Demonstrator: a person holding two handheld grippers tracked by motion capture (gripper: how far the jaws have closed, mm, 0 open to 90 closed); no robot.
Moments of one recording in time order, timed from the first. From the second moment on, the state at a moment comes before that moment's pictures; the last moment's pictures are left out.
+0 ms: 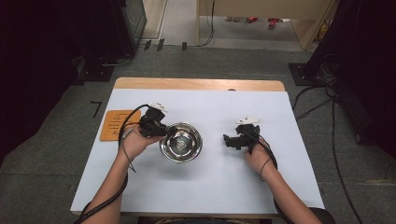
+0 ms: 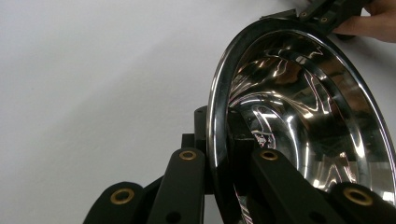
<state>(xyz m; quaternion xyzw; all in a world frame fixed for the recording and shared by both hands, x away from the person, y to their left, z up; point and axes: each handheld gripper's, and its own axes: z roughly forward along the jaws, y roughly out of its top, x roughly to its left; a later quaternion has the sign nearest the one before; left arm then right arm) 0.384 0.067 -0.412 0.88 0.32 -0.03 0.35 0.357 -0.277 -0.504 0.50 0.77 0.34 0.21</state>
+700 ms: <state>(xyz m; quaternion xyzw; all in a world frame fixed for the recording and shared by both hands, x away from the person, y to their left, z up) 0.392 0.090 -0.413 0.87 0.35 -0.02 0.35 0.357 -0.277 -0.504 0.50 0.77 0.34 0.21</state>
